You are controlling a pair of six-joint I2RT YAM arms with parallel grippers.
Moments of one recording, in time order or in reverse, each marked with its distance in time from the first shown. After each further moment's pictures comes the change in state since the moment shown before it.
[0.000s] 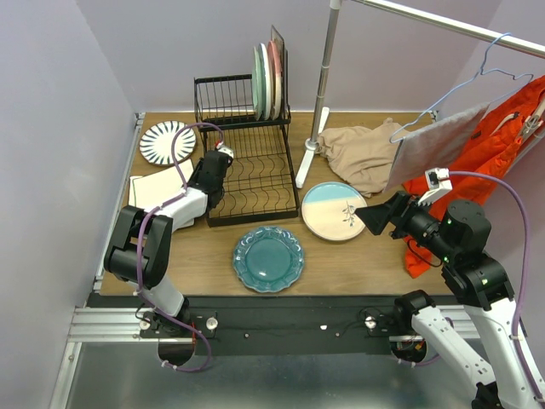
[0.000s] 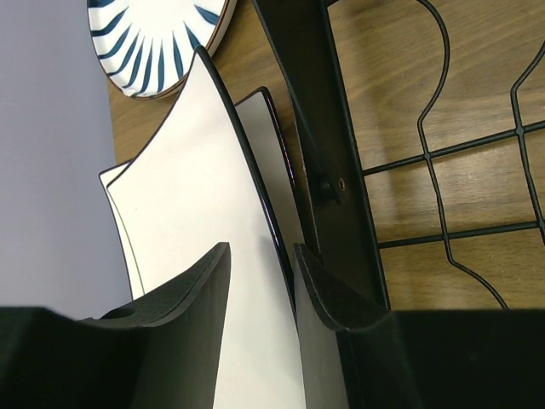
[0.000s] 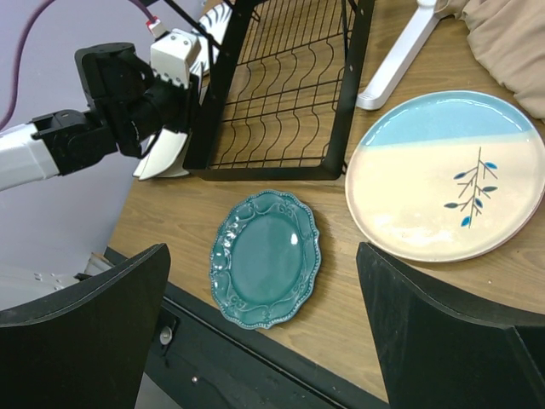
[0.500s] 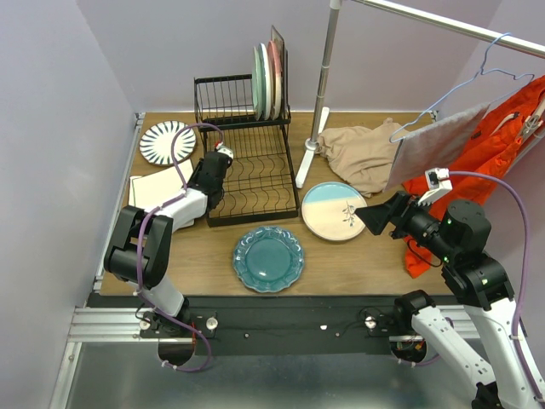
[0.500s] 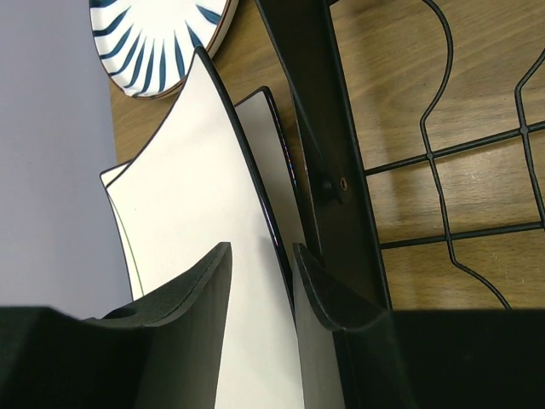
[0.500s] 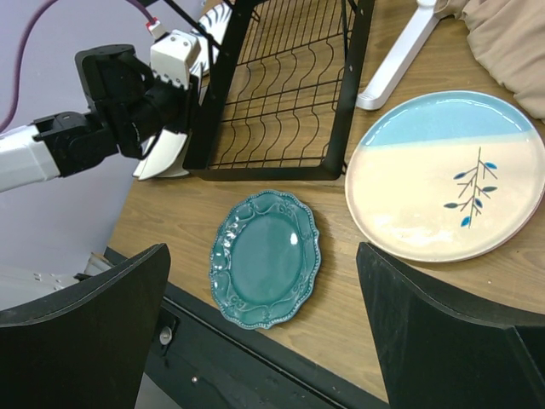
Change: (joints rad) left arm 0.000 0.001 -0.012 0.017 0.001 0.007; right arm 0.000 0.000 0.000 0.000 0.000 0.000
